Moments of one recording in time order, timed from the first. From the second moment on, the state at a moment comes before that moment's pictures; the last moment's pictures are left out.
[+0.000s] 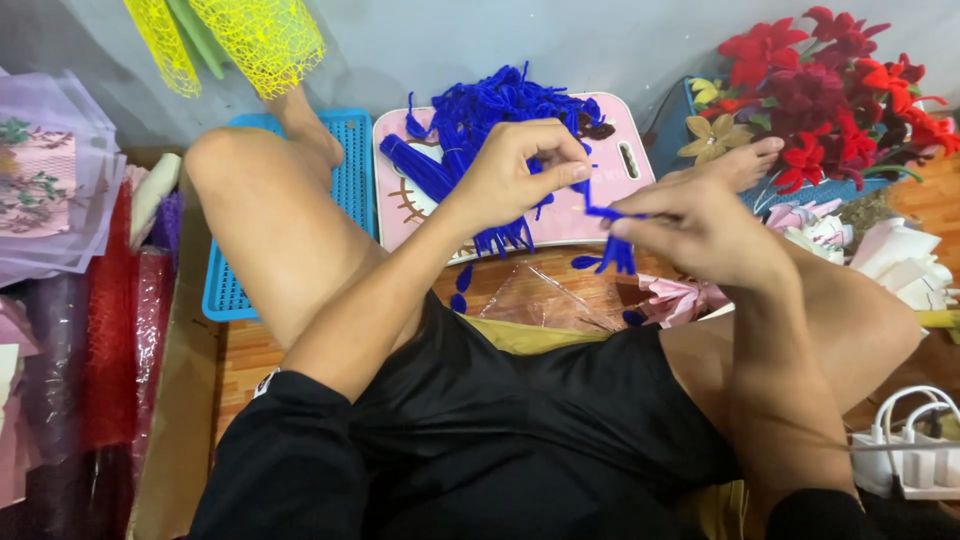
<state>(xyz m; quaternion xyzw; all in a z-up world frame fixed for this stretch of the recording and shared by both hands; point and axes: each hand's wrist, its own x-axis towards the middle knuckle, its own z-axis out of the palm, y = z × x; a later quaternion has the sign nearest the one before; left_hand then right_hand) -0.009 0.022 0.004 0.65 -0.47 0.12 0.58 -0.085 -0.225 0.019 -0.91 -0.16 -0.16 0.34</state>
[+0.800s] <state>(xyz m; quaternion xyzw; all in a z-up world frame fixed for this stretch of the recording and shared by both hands) -0.010 0.014 -0.002 0.68 -0.44 -0.03 0.59 -0.087 -0.231 0.049 -0.88 -0.29 0.06 0.37</state>
